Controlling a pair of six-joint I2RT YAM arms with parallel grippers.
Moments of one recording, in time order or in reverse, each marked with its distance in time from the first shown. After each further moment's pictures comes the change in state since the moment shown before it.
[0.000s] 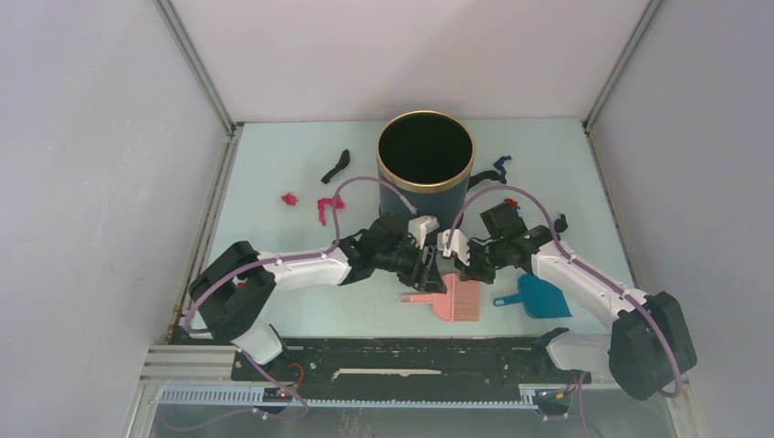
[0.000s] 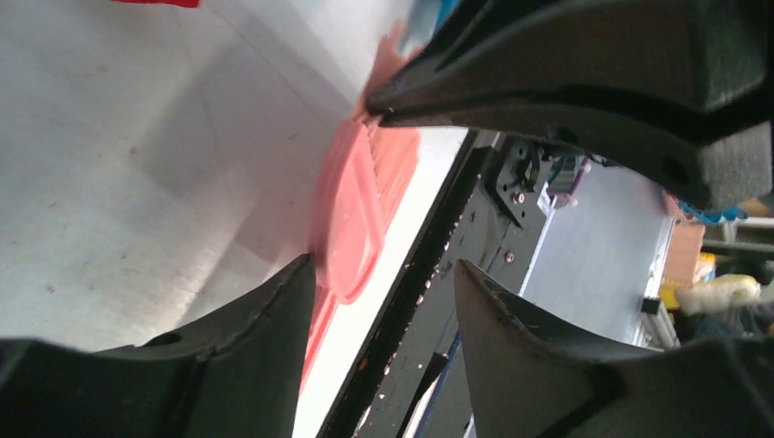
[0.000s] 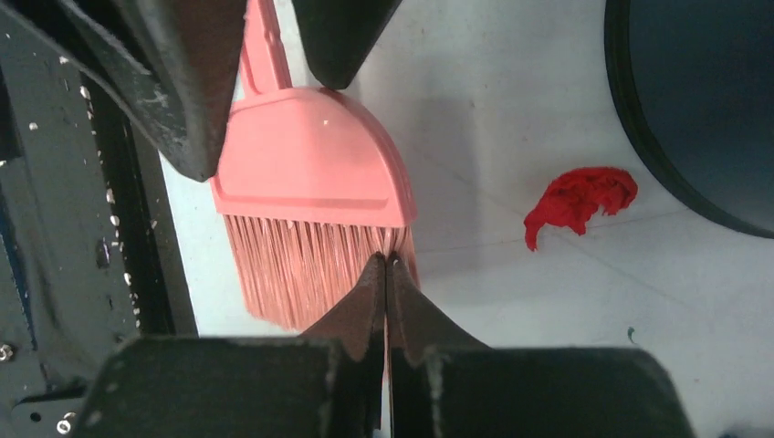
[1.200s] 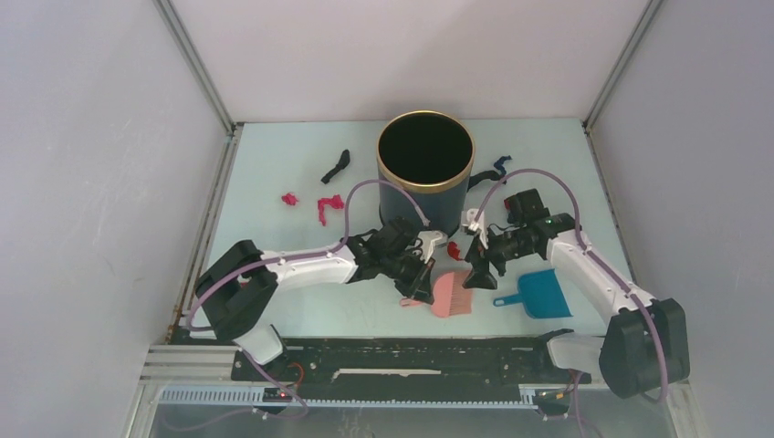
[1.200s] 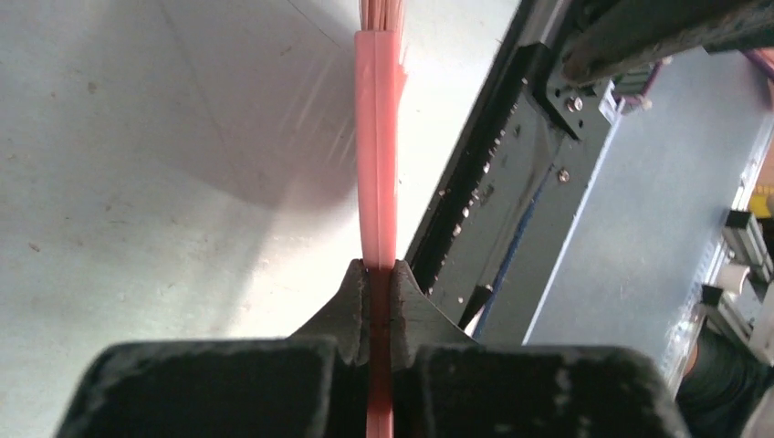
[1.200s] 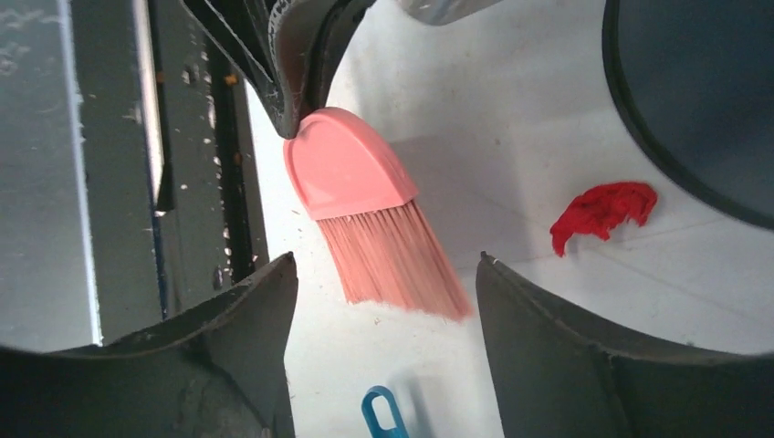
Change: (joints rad) left arm -0.062 0.043 0.087 -0.255 0.008 0.227; right arm -0.207 -0.007 0.054 -0.142 -0.303 0.000
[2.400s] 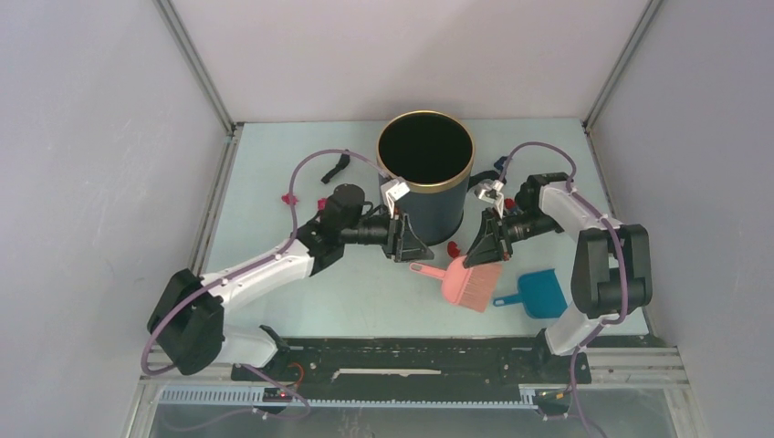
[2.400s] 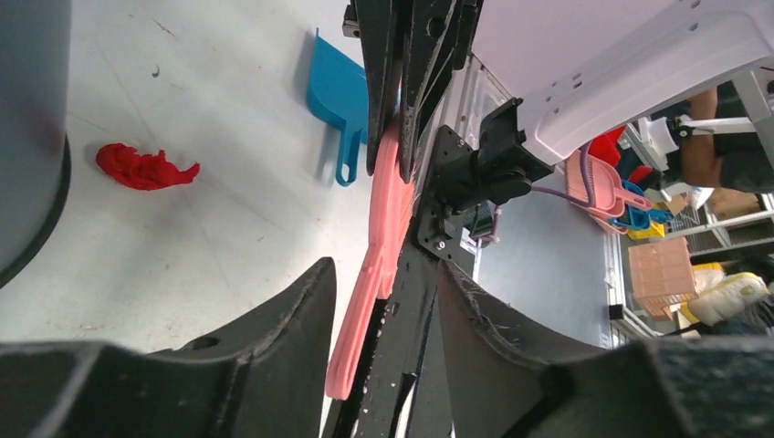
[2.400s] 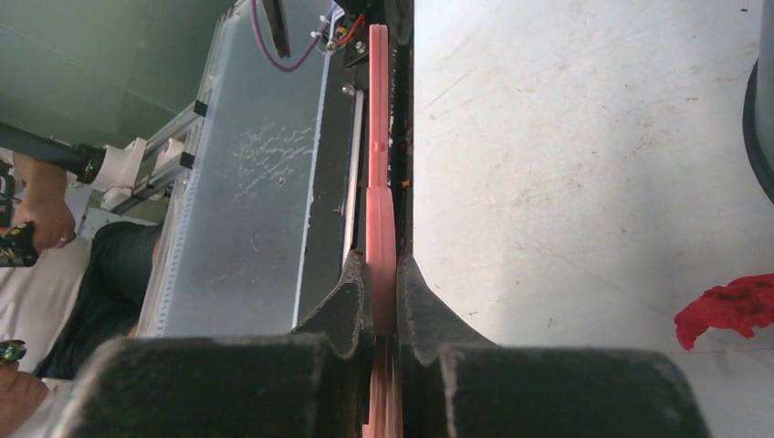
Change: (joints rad) left arm 0.216 -0.297 -0.053 0.271 0.195 -0.131; right arm -0.171 0.438 0.327 -0.718 -0.465 -0.488
